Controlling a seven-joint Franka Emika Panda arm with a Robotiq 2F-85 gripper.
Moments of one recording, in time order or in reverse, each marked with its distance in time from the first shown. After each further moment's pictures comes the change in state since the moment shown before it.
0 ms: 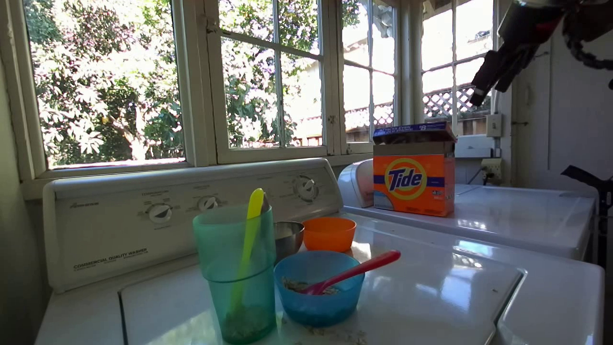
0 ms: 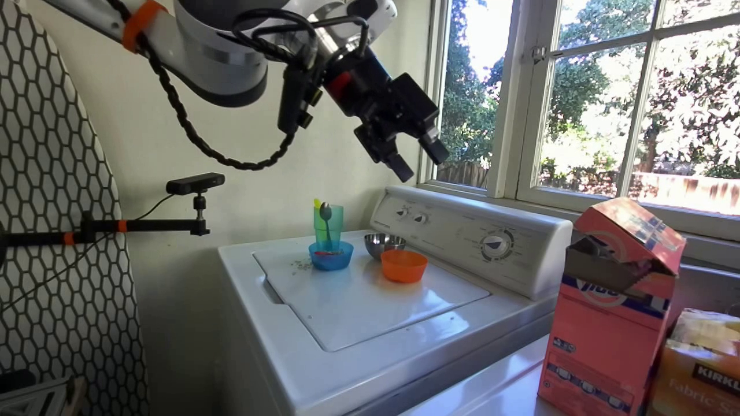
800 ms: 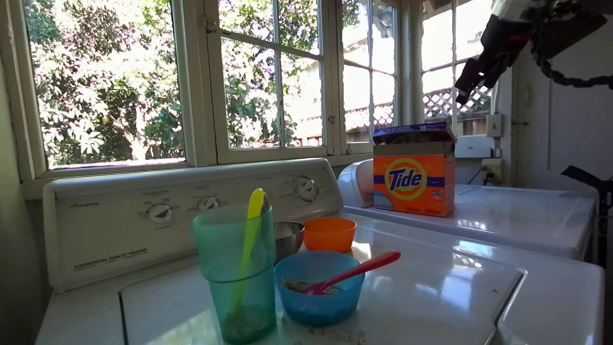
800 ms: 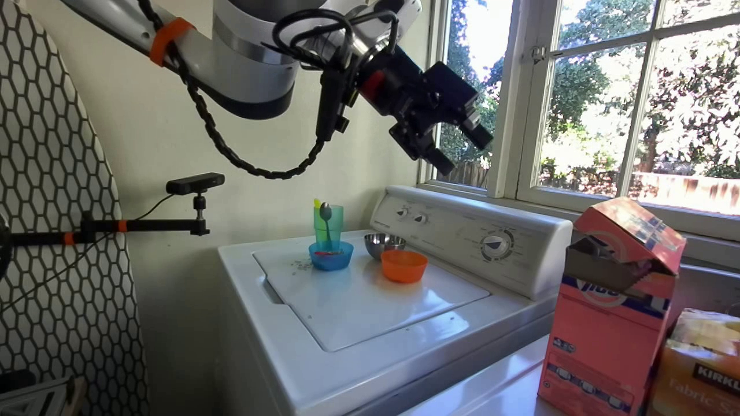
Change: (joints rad) arm -0.096 0.110 0.059 0.102 -0.216 0.071 0.208
